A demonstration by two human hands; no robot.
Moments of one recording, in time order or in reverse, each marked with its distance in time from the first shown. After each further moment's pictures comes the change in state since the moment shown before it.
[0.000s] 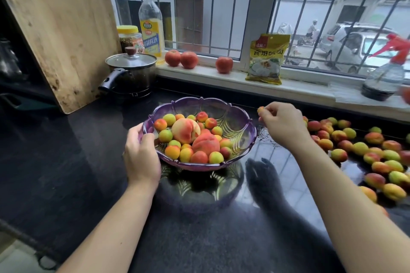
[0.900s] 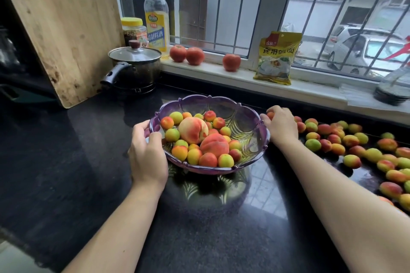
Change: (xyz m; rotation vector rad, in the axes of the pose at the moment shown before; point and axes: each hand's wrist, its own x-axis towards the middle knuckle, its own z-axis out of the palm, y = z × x) left_hand 0.002 -0.002 0.002 0.045 -0.033 0.012; right_hand 0.052 0.039 0.066 -0.145 0.041 0.103
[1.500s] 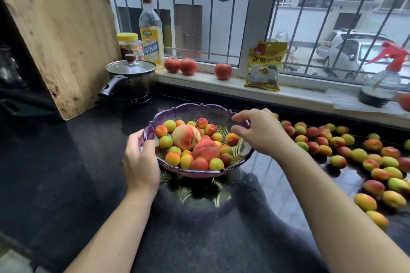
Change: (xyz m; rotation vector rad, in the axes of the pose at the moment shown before) left_hand -0.002 0.003 -0.002 -0.001 -0.001 -0.011; right_hand -0.063 -0.059 -0.069 -0.008 -0.198 -0.391
